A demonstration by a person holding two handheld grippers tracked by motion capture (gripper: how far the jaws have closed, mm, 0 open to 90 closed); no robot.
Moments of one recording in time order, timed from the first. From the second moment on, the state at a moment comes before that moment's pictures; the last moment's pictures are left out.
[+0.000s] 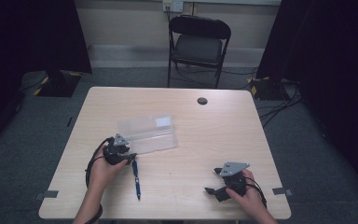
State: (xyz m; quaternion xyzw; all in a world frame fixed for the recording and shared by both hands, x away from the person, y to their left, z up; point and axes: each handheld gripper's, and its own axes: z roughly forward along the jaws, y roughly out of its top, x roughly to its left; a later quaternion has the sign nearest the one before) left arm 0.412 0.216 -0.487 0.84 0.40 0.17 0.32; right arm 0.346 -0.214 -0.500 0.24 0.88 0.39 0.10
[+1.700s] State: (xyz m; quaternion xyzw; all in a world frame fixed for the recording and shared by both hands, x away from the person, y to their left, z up) left arm 0.413 0.206 -0.485 0.82 0.45 0.14 0.34; right arm 0.346 -0.214 -0.500 0.24 0.88 0.39 0.10
